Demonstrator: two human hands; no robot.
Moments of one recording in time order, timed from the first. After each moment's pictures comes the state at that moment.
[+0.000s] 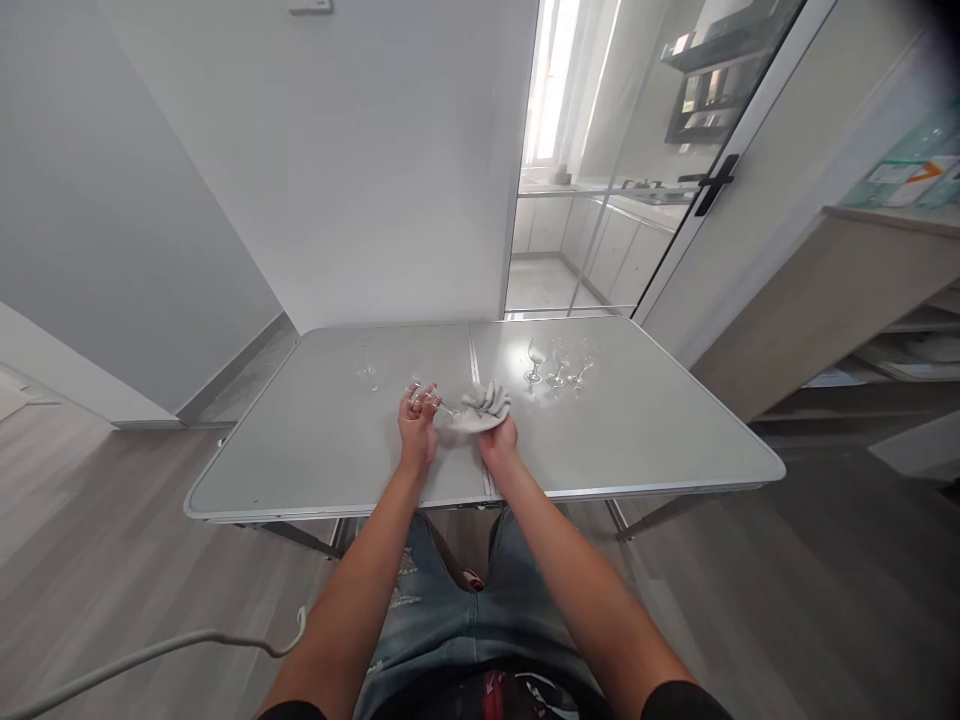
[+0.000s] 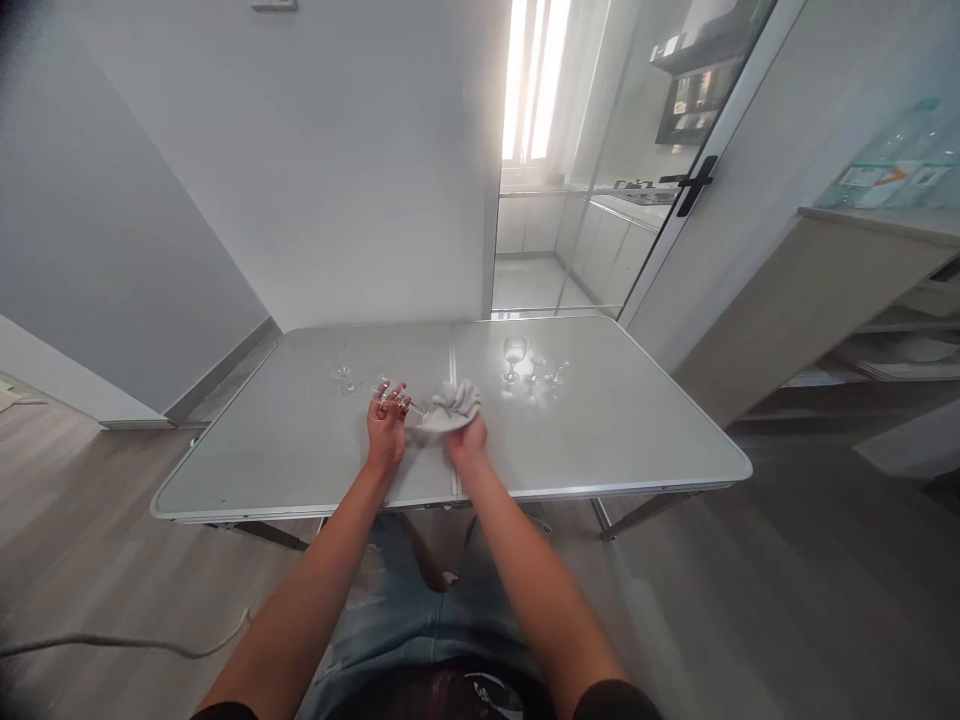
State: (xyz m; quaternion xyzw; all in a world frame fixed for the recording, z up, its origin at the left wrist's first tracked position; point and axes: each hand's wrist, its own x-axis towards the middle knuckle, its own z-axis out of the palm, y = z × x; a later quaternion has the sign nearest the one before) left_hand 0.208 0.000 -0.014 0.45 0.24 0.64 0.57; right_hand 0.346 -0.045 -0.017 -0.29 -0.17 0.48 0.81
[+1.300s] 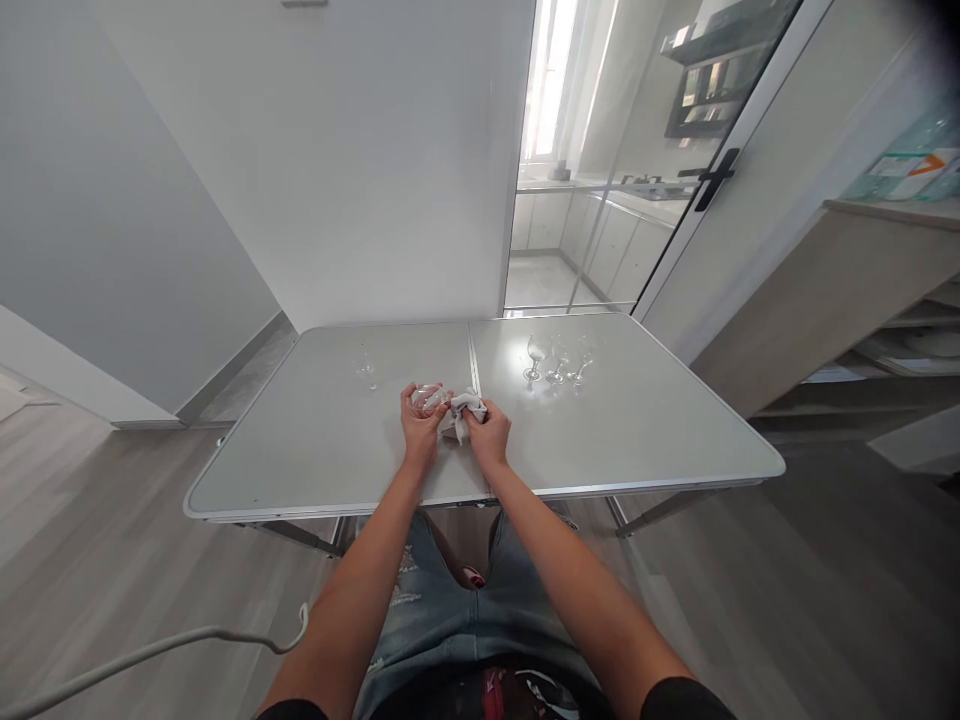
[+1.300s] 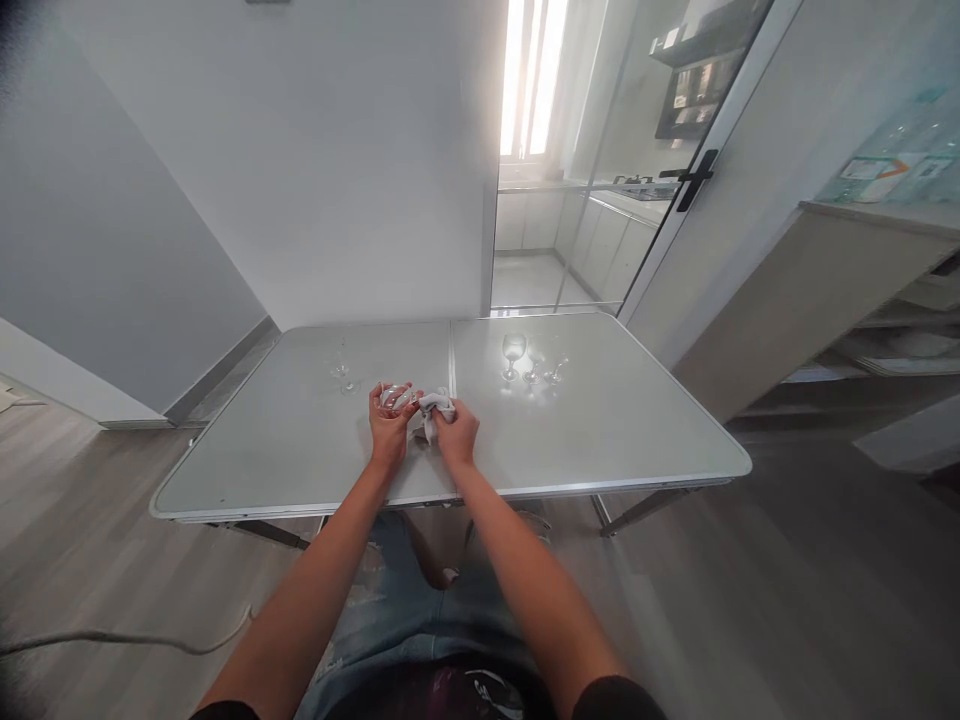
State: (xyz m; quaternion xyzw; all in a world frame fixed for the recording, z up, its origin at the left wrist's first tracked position) left_hand 0.217 -0.011 -0.007 0.48 0.23 0.62 0.57; right_hand 0.328 -0.074 -0.004 -0.61 -0.39 0.19 0.67
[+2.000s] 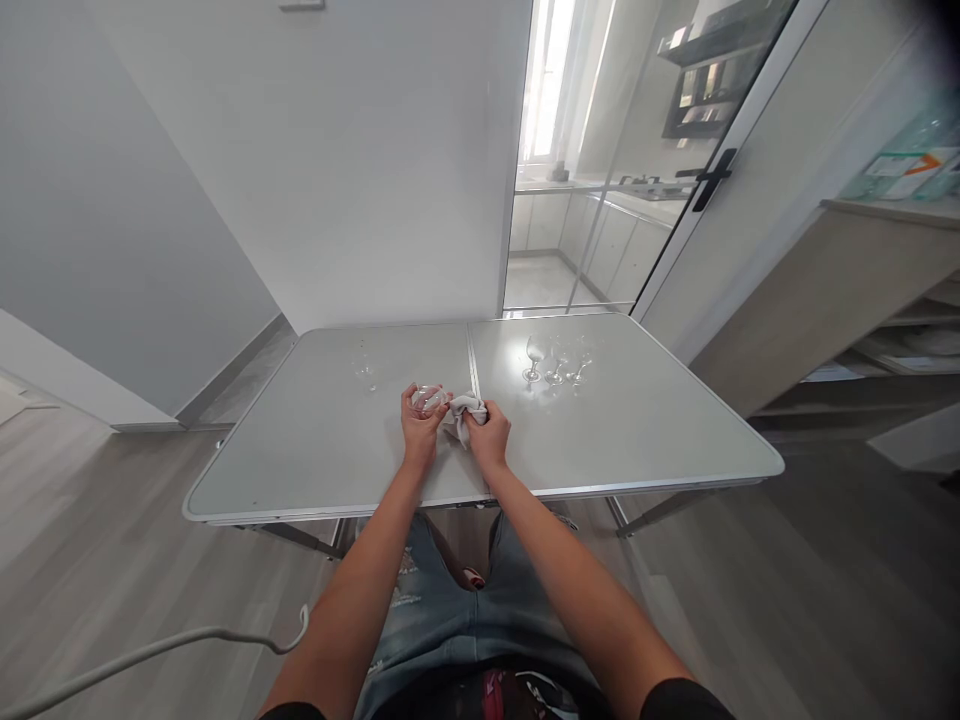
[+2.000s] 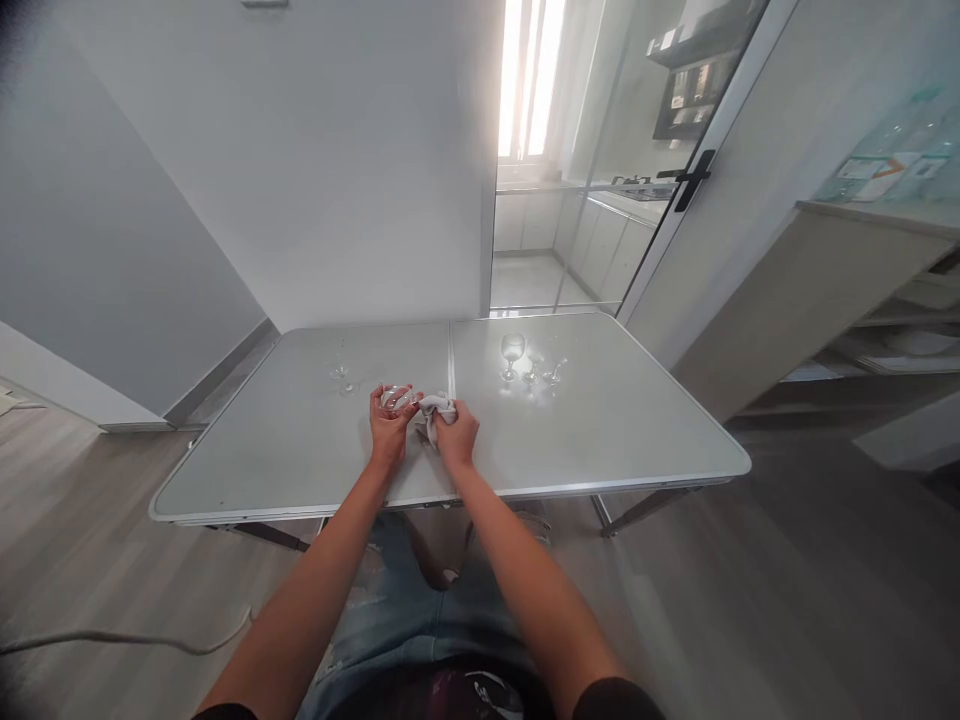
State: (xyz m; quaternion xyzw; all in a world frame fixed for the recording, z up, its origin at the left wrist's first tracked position) left_hand 0.217 -0.009 -0.008 0.47 0.22 0.62 0.59; right_hand 0.328 -0.074 -0.003 -0.66 -0.41 0.13 0.61
